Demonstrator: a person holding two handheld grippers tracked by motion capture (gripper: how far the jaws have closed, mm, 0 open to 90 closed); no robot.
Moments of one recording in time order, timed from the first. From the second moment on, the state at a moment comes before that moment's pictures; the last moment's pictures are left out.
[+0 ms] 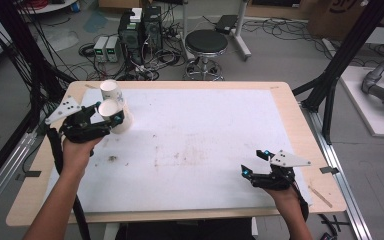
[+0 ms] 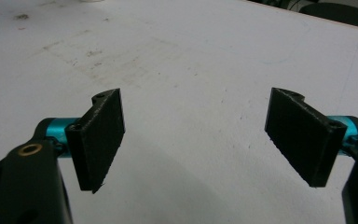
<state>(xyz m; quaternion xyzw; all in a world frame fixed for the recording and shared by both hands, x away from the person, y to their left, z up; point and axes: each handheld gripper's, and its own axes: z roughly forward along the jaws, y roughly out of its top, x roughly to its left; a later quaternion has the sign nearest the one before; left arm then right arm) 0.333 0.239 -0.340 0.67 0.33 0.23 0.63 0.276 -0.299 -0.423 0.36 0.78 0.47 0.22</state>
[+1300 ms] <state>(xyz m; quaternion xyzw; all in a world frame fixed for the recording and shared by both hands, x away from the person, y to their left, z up) 0.324 0.183 -0.386 0.72 0.27 0.13 0.63 0.307 -0.250 -0.408 0.28 0.81 0.49 0.16</state>
